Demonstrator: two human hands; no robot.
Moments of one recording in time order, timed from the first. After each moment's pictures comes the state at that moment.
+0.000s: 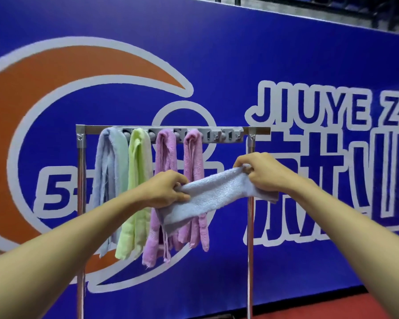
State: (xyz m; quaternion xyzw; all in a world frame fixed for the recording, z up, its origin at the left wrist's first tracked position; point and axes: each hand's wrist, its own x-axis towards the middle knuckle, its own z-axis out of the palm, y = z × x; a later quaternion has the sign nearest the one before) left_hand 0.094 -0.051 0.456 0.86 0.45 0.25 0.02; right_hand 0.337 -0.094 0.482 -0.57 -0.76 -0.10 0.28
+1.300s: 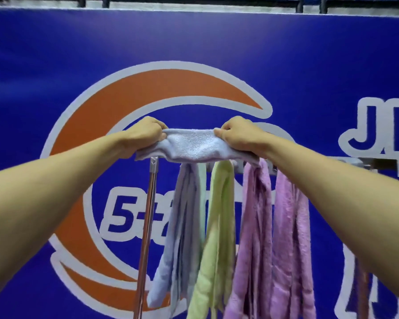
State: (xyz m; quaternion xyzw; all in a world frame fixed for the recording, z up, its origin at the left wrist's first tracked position) left_hand -0.121 0.036 0.599 0.69 0.54 0.48 0.03; right_hand 0.103 0.049 0.611 -0.46 -0.80 -0.06 0.37
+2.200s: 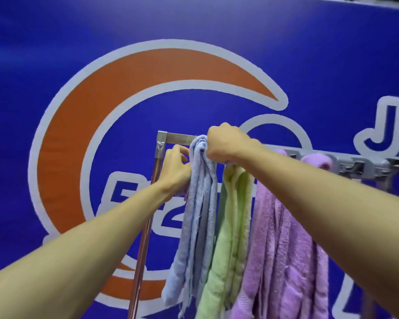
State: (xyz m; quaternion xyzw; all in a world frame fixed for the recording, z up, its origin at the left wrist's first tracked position) left_hand -0.088 0.117 0.491 0.62 0.46 0.63 0.09; right_hand 0.033 0.057 0.575 -0.53 -0.78 -0.26 0.19
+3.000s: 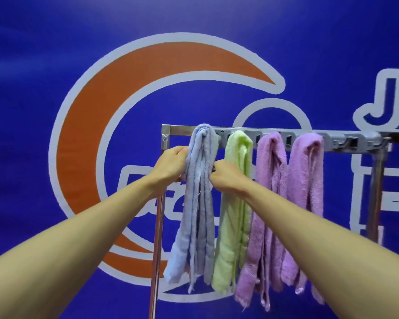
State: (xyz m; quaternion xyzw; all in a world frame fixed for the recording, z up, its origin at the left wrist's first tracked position) left_hand -0.092 0.039 0.484 0.65 0.48 0.56 0.18; right_hand 0.049 0.075 0.486 -0.52 -0.80 0.06 0.31
